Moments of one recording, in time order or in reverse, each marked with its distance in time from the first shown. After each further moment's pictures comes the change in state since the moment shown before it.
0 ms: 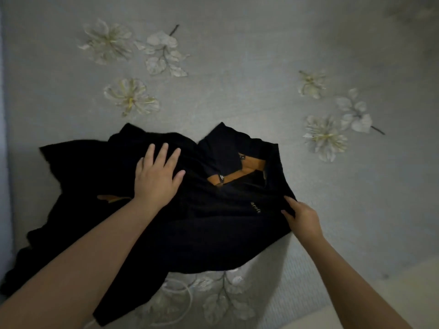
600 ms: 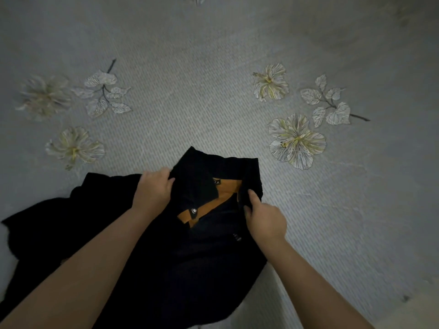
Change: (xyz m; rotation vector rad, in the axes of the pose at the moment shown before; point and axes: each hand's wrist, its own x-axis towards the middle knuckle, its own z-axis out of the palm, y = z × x) left_hand 0.088 0.081 0.018 -0.131 0.011 0.136; right_hand 0.069 -0.007 0.004 -0.049 0.073 0.015
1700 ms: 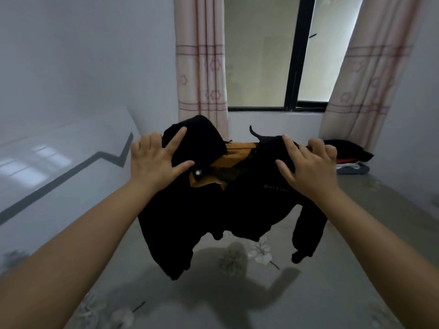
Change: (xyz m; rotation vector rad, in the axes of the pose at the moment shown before) left_hand -0.227 0.458 -0.318 0.703 1.183 -0.029; right_hand -0.175 0.242 -0.530 -0.147 1.644 -1.023
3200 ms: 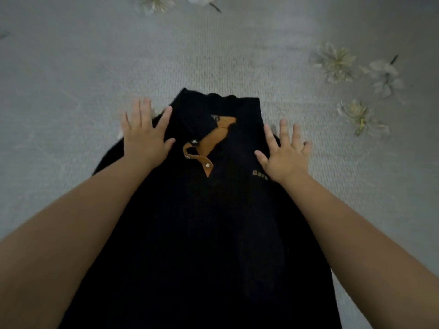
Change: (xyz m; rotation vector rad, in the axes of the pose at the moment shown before) left_hand -0.182 0.290 0.582 -0.187 -1.051 -0.216; right_hand -0.404 0.076 0.470 0.161 -1.610 0.274
